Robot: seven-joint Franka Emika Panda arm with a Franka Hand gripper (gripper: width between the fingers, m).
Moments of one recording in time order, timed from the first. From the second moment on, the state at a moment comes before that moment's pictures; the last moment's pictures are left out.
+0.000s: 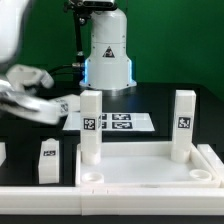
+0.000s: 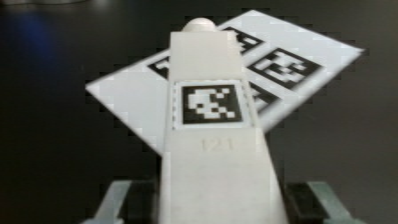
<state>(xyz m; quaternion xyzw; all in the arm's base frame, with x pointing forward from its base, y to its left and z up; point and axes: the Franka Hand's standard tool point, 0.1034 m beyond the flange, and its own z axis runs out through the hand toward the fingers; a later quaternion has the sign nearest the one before) 0.432 -0.160 0.071 -0.82 0.32 0.42 0.21</state>
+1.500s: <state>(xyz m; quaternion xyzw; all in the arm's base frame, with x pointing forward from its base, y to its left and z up) 0.611 -0.110 0.222 -0.96 0.26 -0.07 0.09</state>
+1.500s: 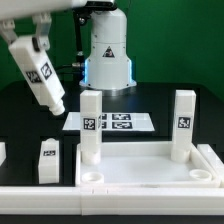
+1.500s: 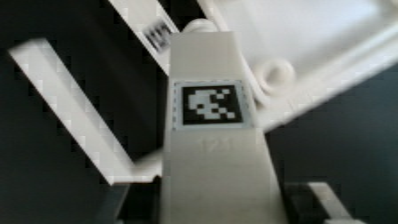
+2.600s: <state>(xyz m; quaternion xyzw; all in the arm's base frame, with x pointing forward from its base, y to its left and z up) 0.612 0.064 0.193 -0.98 0.11 -0.16 0.02</state>
